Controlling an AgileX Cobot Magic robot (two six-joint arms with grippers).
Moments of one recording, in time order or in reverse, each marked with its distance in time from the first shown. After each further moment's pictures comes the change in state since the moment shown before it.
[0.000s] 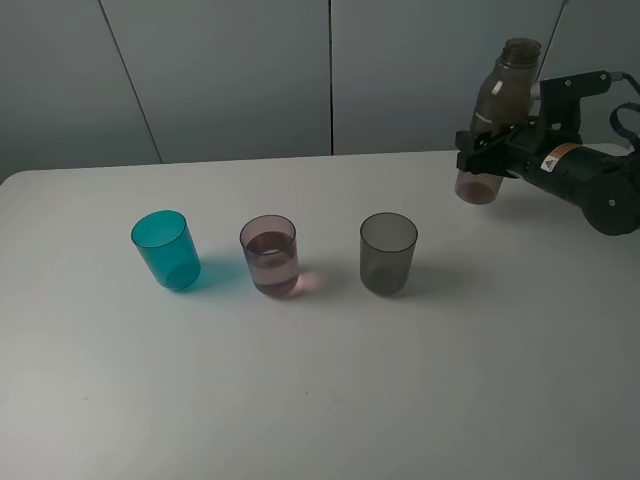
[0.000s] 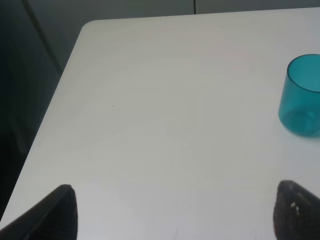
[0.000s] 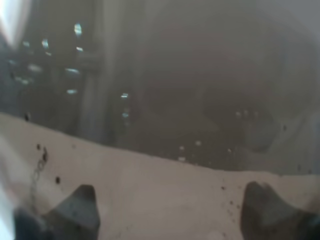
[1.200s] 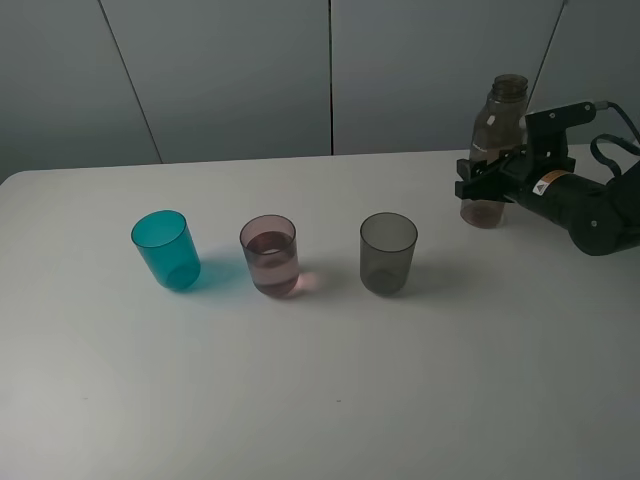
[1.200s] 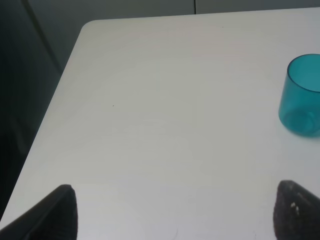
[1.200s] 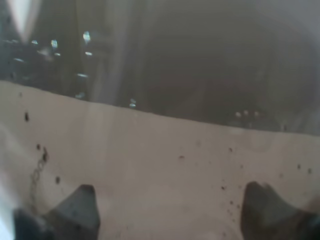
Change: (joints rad) left arm 0.000 0.000 0.000 0.000 0.000 0.000; right arm 0.000 0.100 0.005 0.058 -0.023 -0.121
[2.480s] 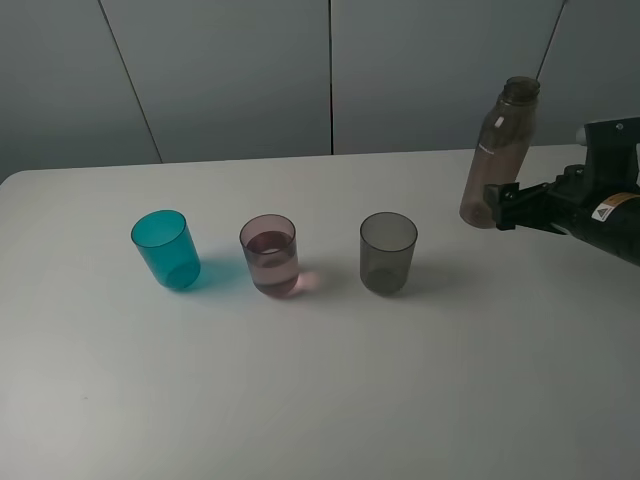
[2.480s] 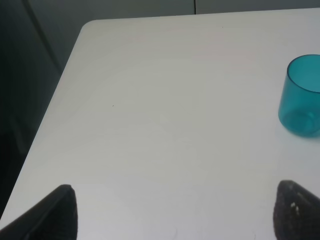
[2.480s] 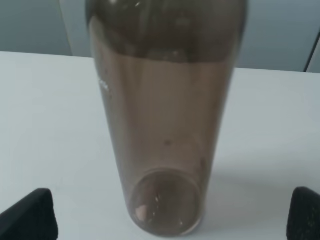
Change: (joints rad) left arm 0.000 0.000 0.000 0.000 0.000 -0.006; right arm 0.000 -0.386 0.352 0.100 0.157 0.011
